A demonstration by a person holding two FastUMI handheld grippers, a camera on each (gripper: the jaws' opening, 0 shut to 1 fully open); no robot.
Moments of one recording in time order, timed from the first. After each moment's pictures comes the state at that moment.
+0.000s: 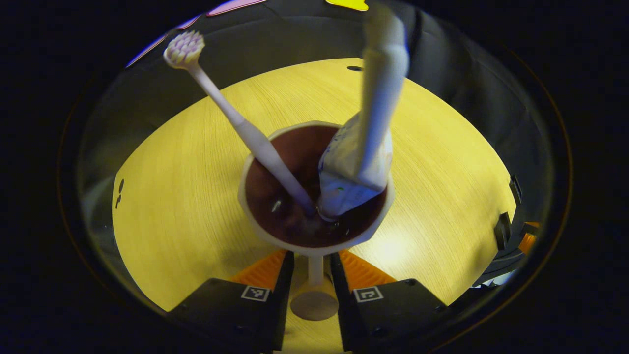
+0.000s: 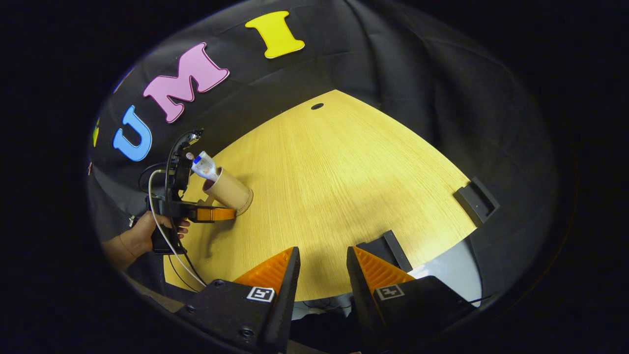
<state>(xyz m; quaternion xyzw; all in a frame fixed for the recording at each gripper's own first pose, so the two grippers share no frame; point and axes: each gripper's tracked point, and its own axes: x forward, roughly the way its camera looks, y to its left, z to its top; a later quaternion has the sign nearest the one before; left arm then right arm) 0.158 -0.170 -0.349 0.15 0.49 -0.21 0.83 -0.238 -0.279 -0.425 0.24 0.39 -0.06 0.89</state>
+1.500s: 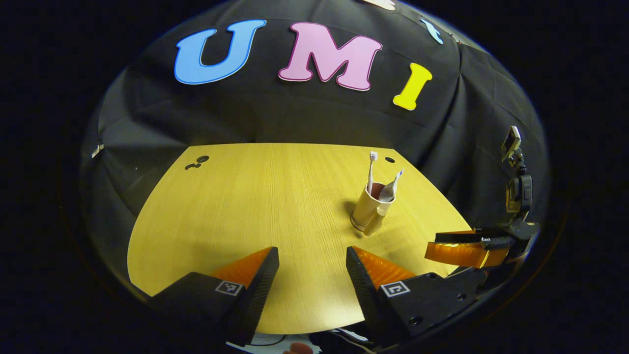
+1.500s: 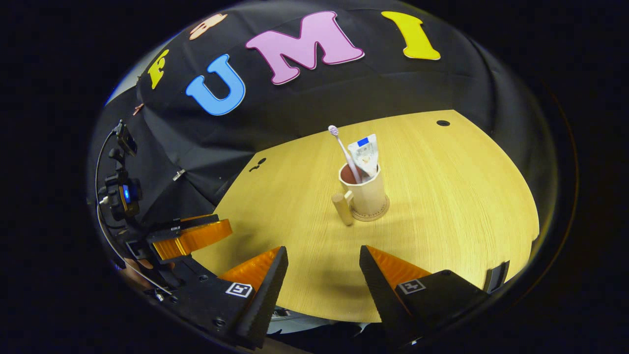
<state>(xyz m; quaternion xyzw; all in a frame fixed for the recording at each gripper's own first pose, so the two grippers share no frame) 0.023 0.019 -0.204 -0.05 0.31 -0.13 0.94 -0.172 -0.035 -0.349 0.17 0.35 0.16 0.91</state>
